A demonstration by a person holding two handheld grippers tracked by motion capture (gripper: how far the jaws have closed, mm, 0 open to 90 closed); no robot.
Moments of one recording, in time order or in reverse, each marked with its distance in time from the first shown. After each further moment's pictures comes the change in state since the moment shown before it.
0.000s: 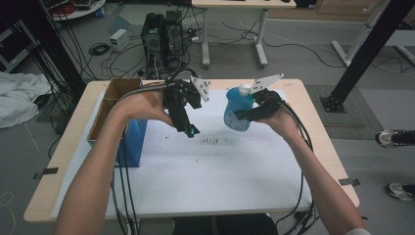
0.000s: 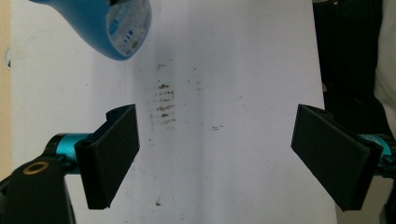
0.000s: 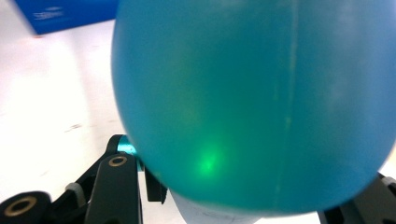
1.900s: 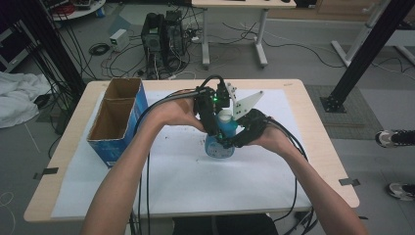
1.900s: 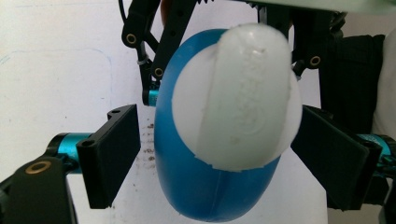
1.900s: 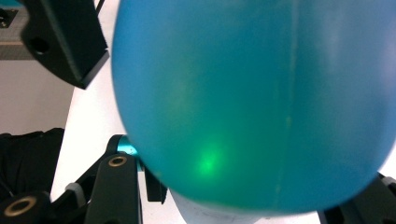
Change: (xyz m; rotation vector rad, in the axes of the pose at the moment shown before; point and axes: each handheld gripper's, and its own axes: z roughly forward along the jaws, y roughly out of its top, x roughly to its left) left arm 0.008 0.046 0.048 -0.014 -0.036 -0.084; right arm 0.072 0.016 0.012 0.021 0.328 -0.178
